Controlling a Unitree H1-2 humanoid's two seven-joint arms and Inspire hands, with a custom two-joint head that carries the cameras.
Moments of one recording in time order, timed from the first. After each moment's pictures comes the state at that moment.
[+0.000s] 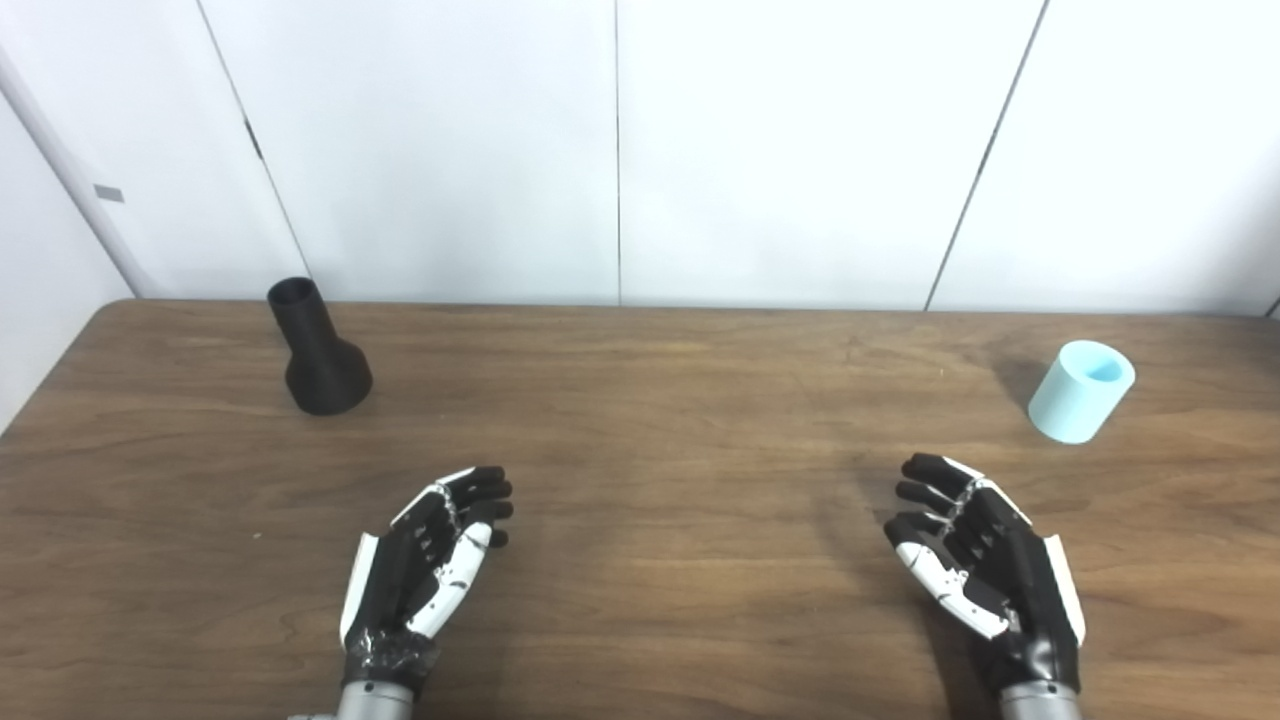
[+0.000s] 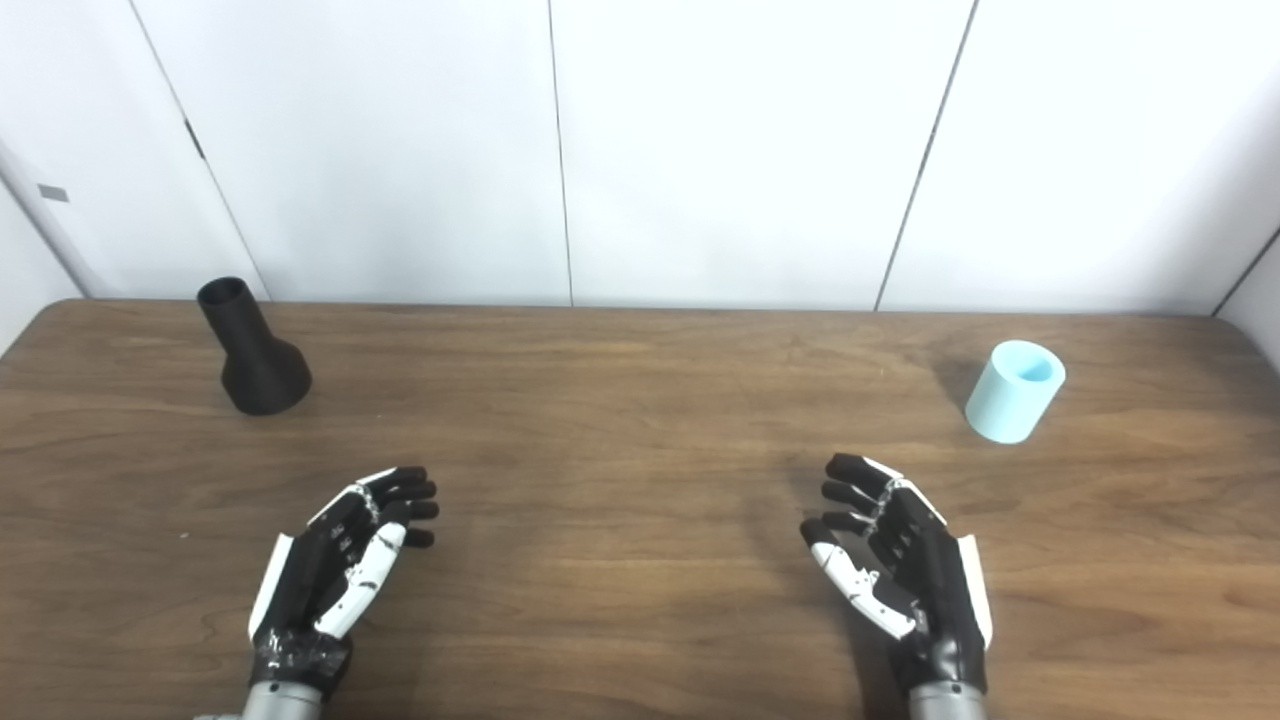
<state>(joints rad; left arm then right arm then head) 0.14 0.03 0.02 -0.19 -0.02 -0.05 -0.03 0.12 -0.02 -0.06 -0.18 0.01 -0.08 -0.04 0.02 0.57</state>
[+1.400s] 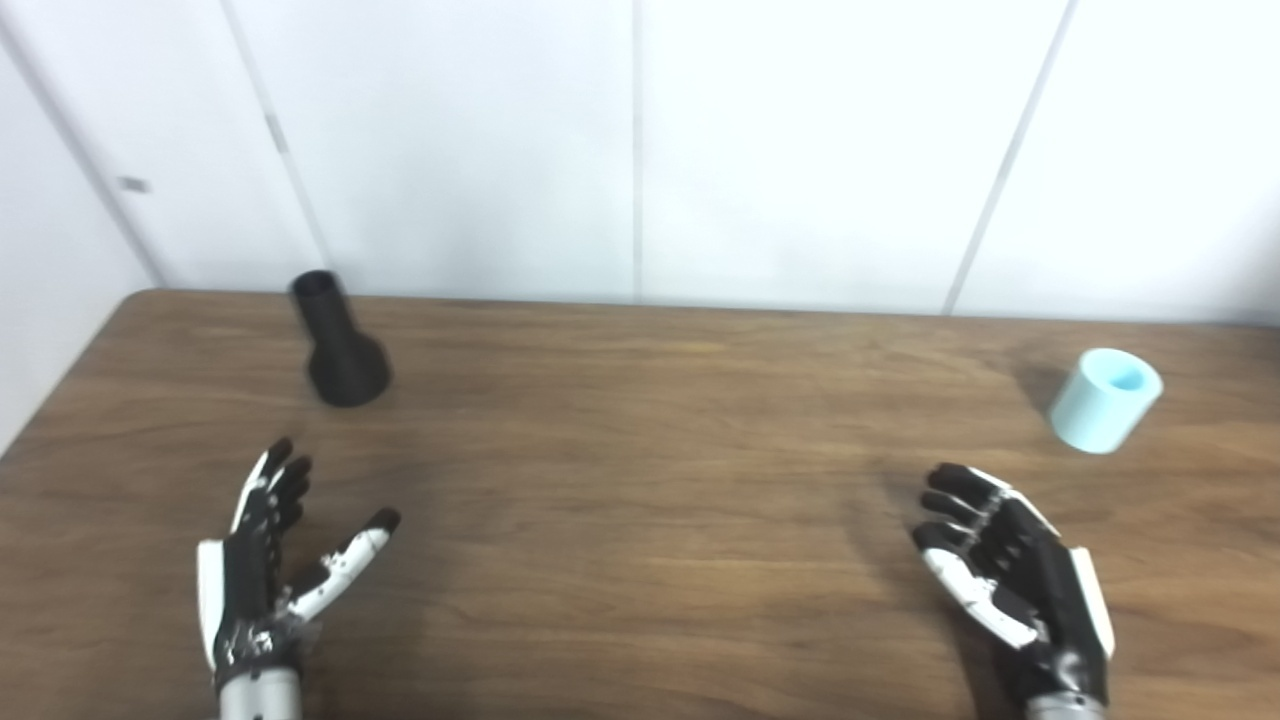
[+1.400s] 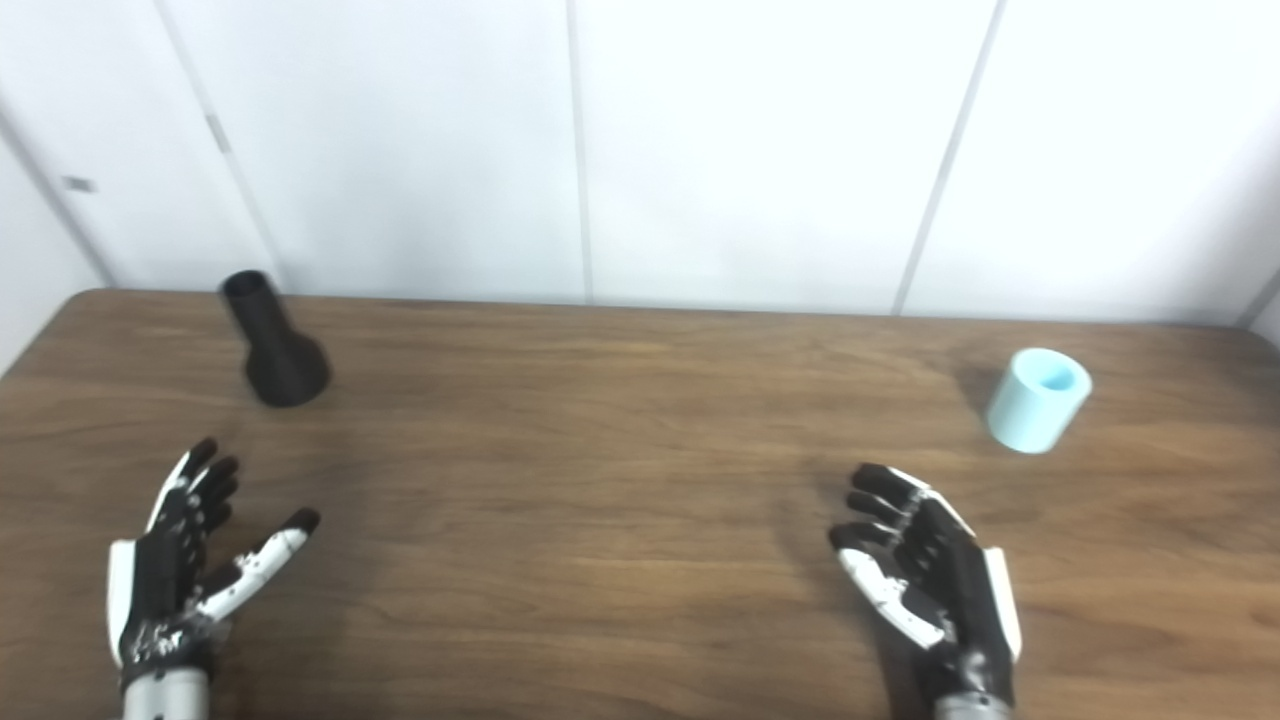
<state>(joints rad) 0.08 0.10 0.24 -0.17 0.16 0.07 0.20 0.11 -0.04 -0.08 -0.16 0.06 -0.08 -0.03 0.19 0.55</state>
